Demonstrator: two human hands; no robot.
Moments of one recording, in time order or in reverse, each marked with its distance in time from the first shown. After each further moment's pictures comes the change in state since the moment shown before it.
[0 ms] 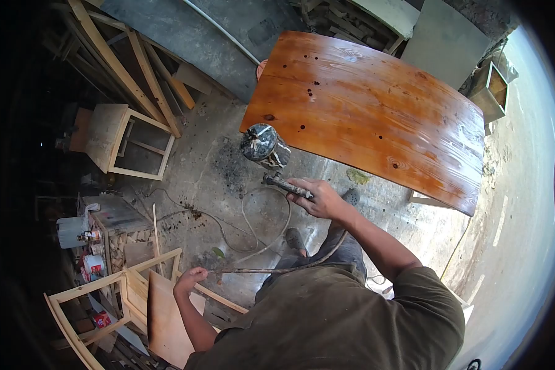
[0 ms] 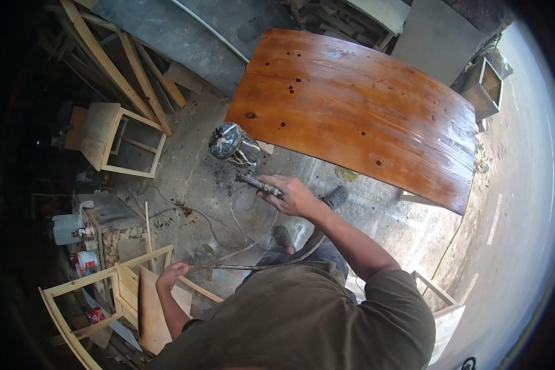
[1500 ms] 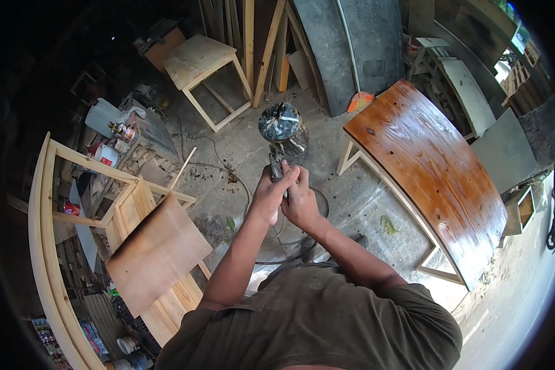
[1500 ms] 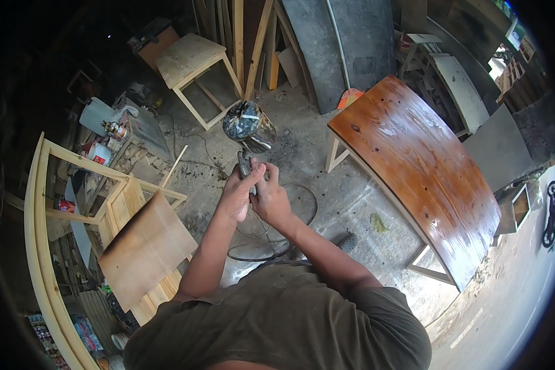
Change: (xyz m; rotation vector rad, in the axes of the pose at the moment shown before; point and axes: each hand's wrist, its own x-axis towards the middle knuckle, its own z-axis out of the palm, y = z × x) left_hand -0.104 0.148 0.086 -0.846 0.213 0.829; right_hand 0.016 -0.190 0.256 -0.096 -0.024 -0.240
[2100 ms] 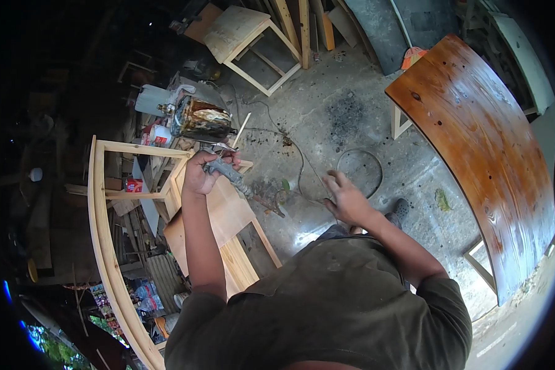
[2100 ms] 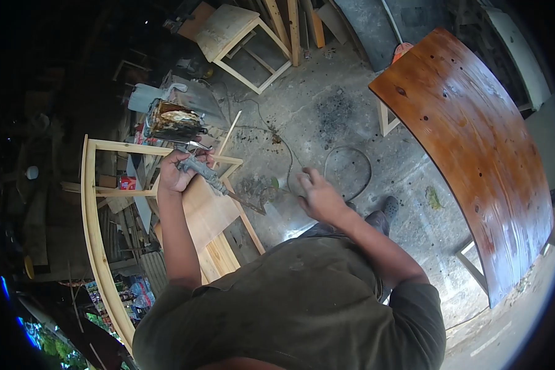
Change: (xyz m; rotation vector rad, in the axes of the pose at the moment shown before) left_hand -0.017 0.121 -0.126 -0.008 0.055 -0.134; right_hand -0.058 0.086 -0.060 0.124 -0.470 0.012
